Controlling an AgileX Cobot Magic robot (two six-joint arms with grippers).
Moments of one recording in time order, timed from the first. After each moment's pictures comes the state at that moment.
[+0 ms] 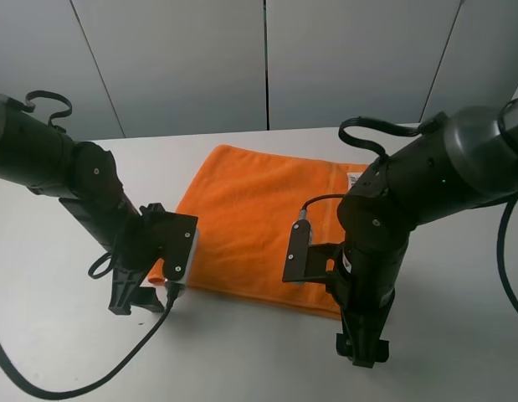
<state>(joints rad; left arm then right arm) -0.49 1.93 -0.84 -0.25 0.45 1.35 0.80 1.90 -0.75 -0.11 0.62 -0.43</state>
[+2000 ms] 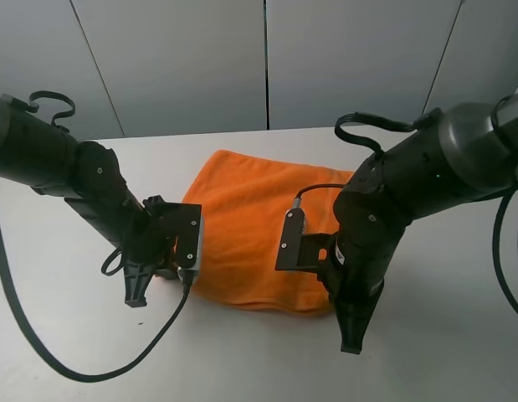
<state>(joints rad) -0.49 1.93 -0.86 -0.26 0.40 1.26 0.80 1.90 -0.77 -0.15 0.57 -0.40</state>
